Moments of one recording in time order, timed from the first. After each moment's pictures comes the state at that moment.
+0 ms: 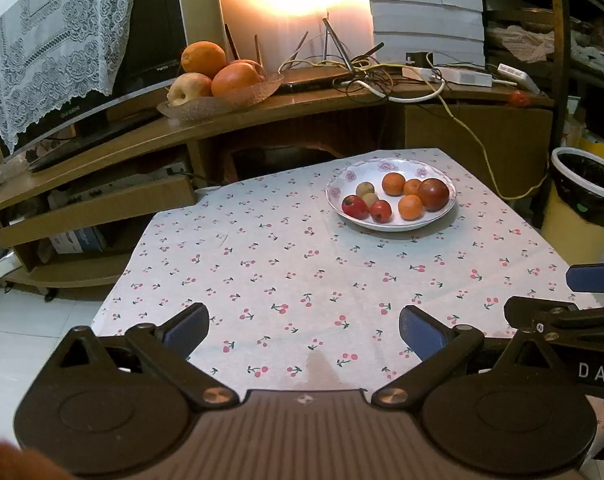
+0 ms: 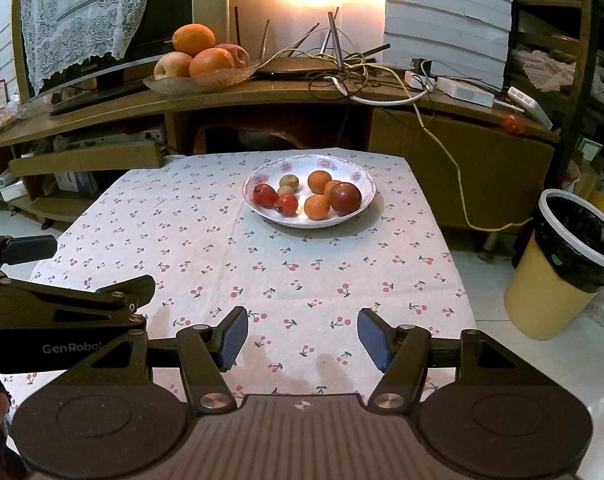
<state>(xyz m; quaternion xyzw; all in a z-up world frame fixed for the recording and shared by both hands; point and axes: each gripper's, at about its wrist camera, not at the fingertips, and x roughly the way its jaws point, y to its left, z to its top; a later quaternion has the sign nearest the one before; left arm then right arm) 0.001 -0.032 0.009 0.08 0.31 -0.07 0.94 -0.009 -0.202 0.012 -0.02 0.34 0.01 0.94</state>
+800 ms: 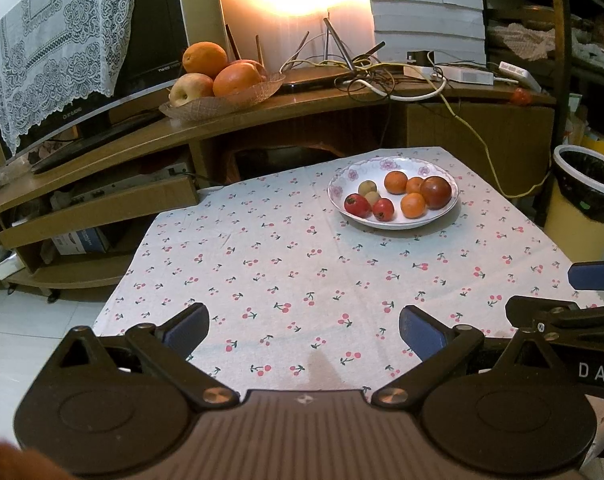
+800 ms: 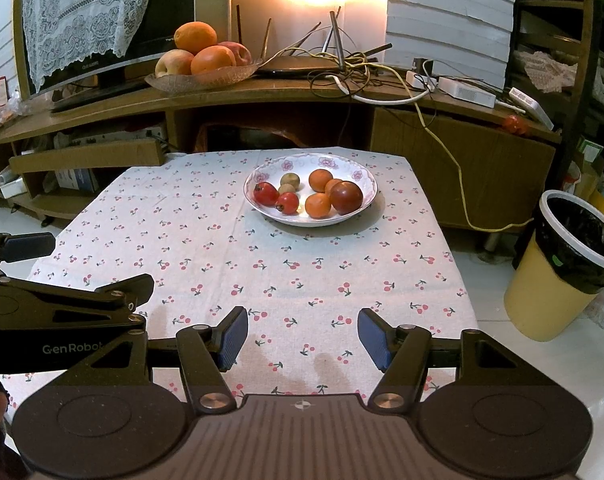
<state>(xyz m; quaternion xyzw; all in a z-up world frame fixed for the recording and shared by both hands) 0.001 -0.032 0.009 0.09 0.31 -0.07 0.94 -0.009 -0.201 0.011 -0.02 0.34 0.01 0.94</state>
